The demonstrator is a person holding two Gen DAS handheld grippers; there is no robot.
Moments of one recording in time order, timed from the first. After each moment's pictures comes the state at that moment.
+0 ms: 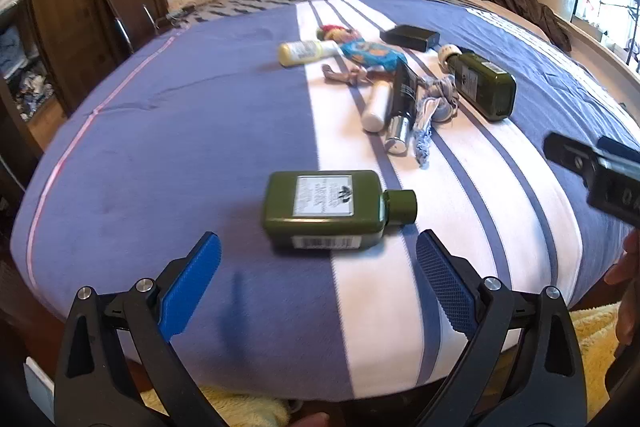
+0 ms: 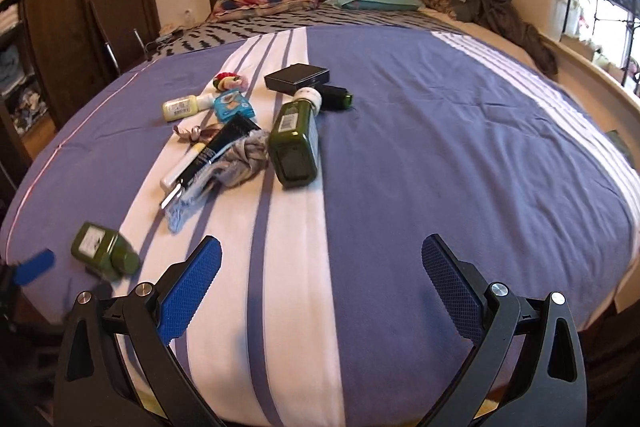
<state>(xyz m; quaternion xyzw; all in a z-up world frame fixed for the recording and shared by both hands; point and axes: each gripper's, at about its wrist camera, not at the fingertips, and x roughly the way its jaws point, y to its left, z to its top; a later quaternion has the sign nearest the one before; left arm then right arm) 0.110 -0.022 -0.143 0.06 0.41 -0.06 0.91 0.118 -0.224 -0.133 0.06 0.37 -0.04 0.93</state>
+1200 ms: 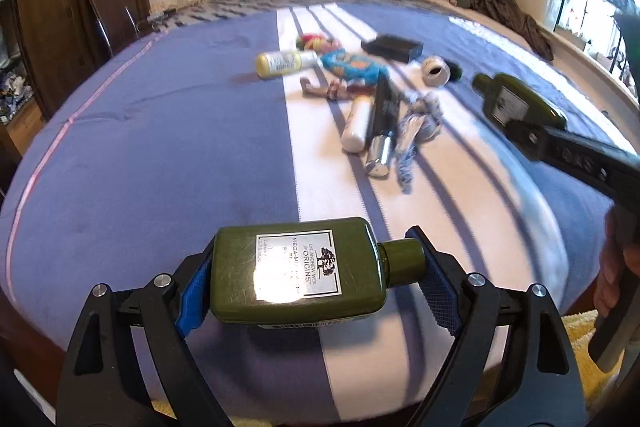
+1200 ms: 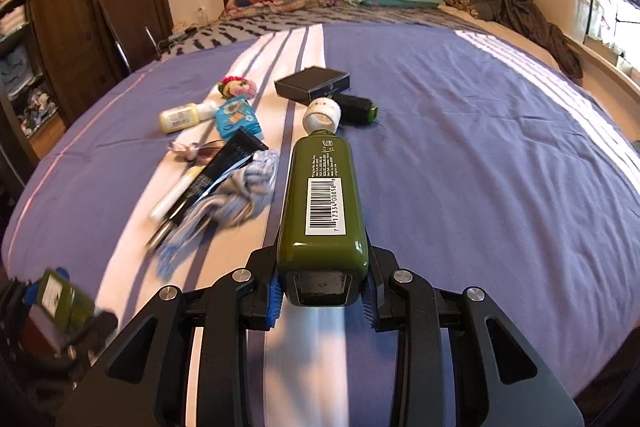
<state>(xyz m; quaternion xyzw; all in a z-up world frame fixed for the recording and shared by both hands) 0.114 -0.028 -0.135 0.05 0.38 -0.09 0.92 0.132 -0.227 -0.129 0.05 0.36 -0.01 0.93</state>
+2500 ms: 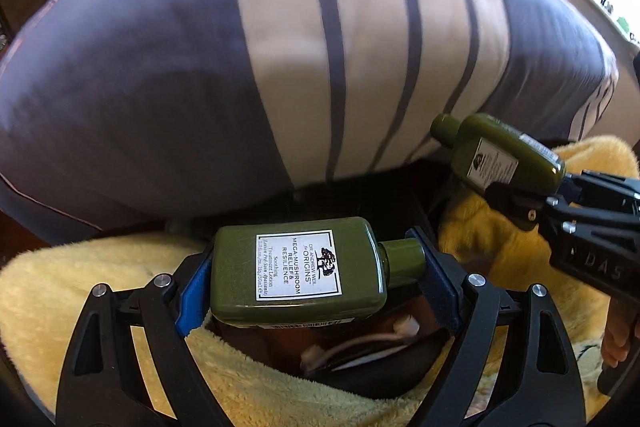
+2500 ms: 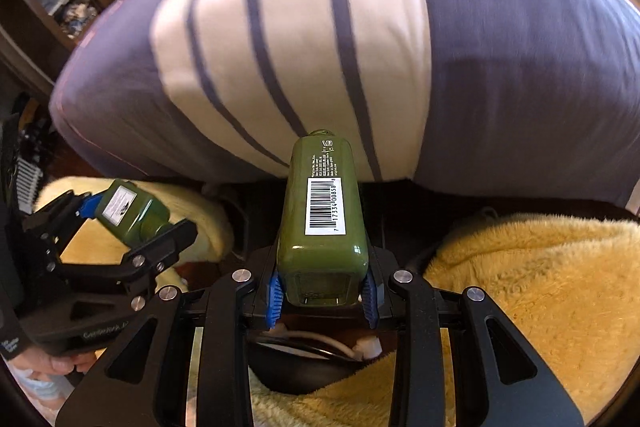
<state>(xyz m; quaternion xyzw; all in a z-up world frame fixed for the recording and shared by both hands) -0.032 -0.030 -0.246 0.07 0.55 -0.14 0.82 -0.042 -0.182 -0.253 0.09 0.57 0.07 0.81</state>
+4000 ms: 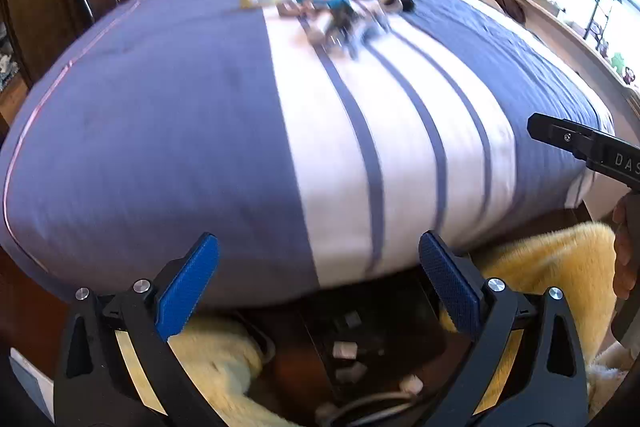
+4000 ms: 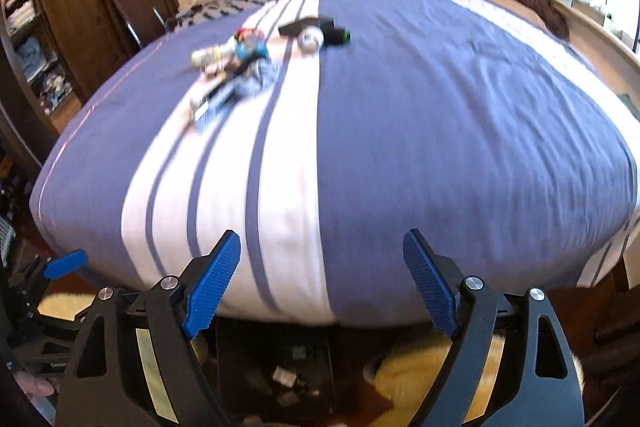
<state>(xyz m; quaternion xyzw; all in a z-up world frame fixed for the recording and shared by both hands) 0.034 -0.017 -0.157 0.05 0.45 -0.13 0.88 0.040 -0.237 -0.133 0.08 0.42 0.01 0.91</state>
